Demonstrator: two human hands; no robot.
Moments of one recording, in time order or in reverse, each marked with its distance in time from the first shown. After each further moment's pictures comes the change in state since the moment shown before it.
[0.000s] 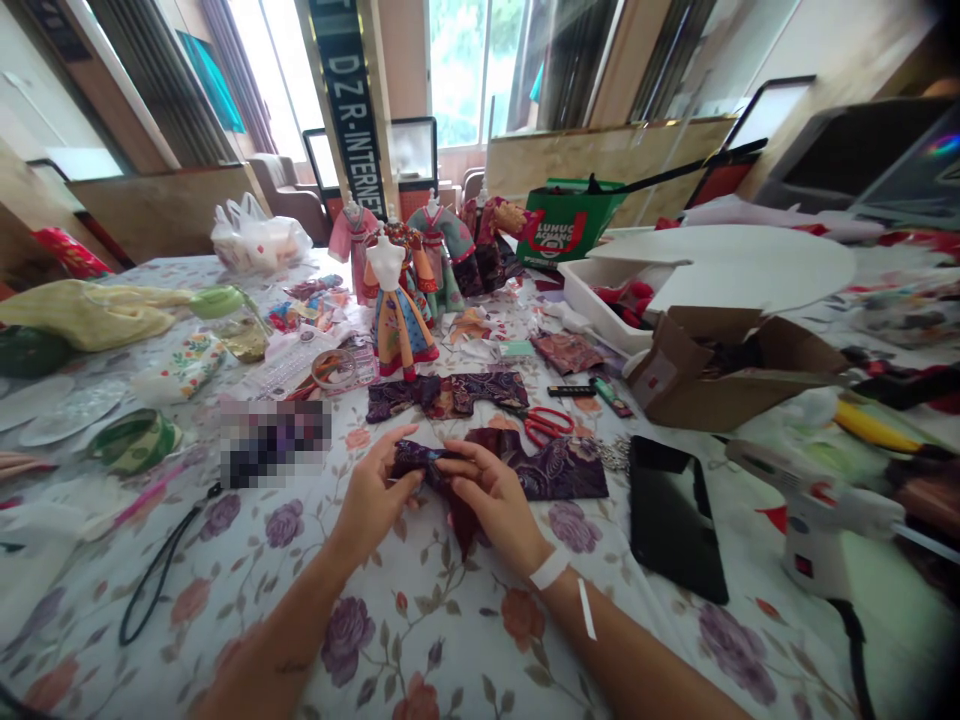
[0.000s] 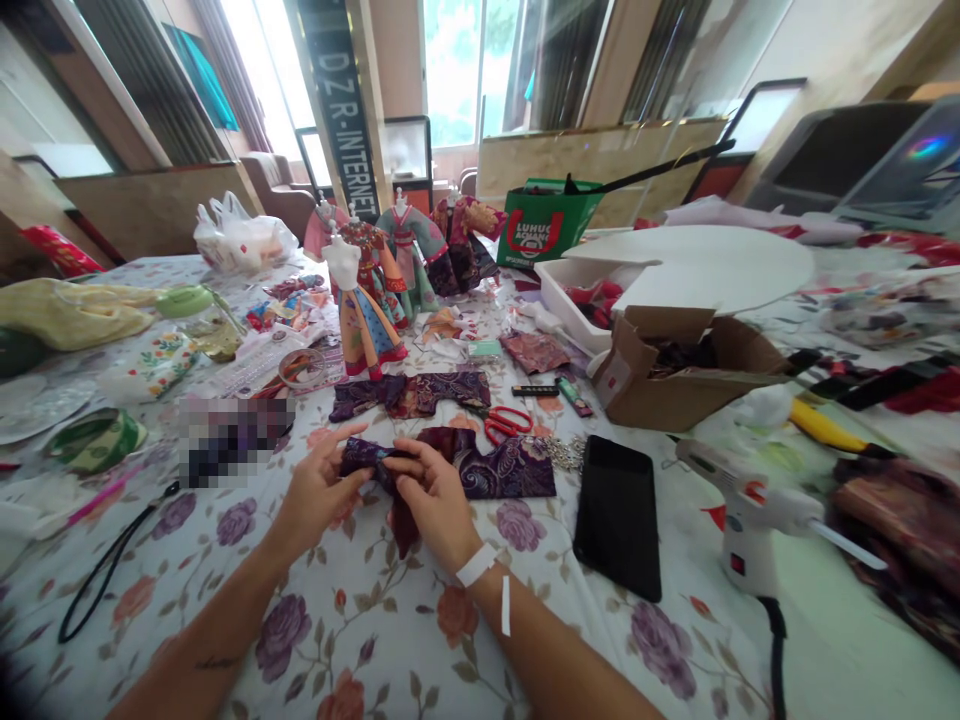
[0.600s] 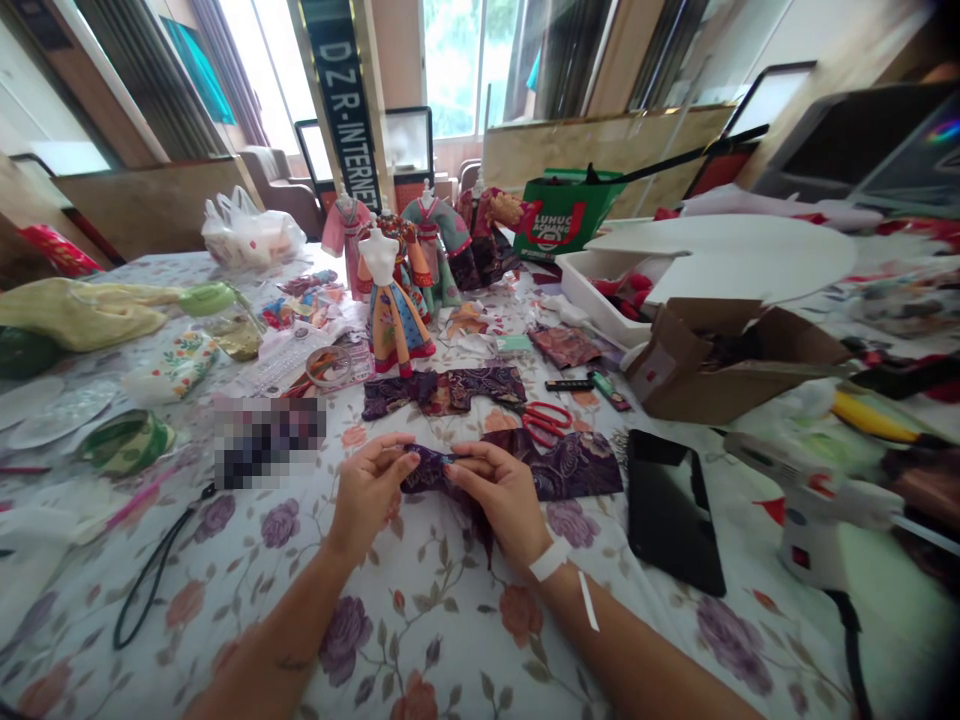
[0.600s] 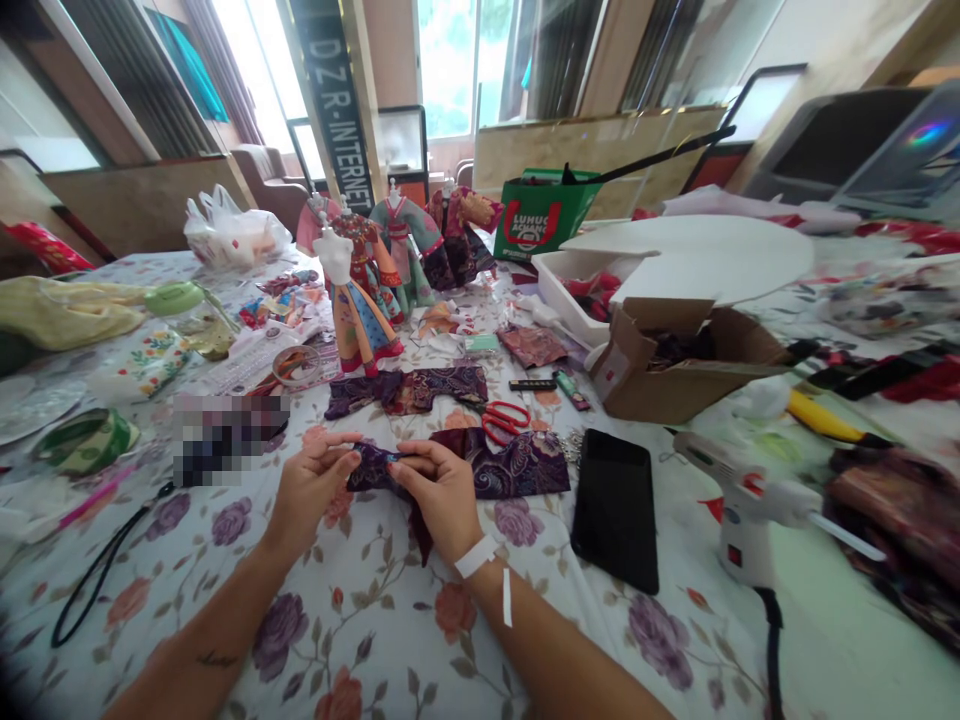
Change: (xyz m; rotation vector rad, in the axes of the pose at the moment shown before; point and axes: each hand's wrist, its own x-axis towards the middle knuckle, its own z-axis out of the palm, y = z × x) left_hand 0.000 -0.003 0.003 0.020 0.107 0.025; right_hand 0.001 0.001 -0.003 0.070 0.143 0.039
